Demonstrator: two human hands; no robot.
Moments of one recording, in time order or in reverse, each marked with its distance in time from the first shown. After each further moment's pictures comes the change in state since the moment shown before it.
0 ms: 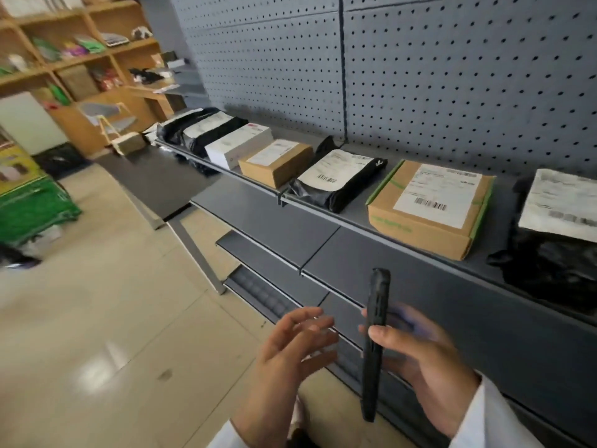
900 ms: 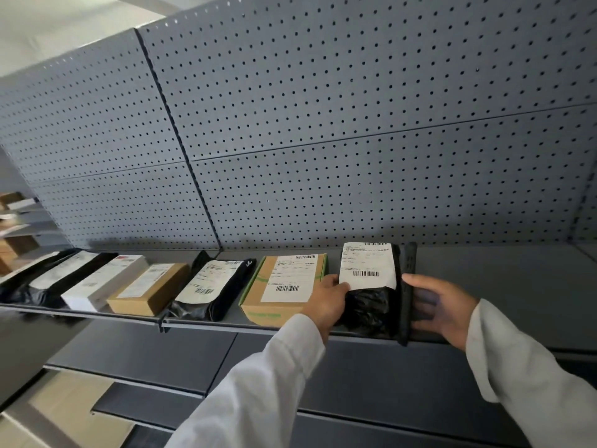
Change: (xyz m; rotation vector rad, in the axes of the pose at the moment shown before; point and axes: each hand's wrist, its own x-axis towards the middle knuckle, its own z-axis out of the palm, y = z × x) left_hand 0.091 0.036 0.255 0.630 -0.527 0.113; right_hand -0.056 -0.155 -0.148 -0.006 0.544 -0.260
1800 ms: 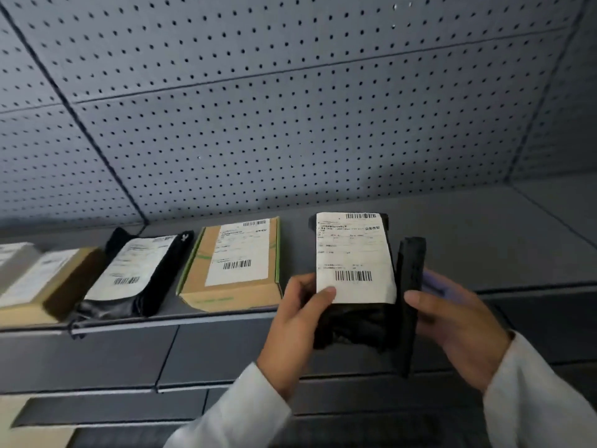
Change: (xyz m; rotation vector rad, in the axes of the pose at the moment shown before) left_hand -0.052 -0.042 -0.006 -0.288 -0.210 0.132; right_hand -0.051 0.054 -0.017 0.043 0.085 -0.193
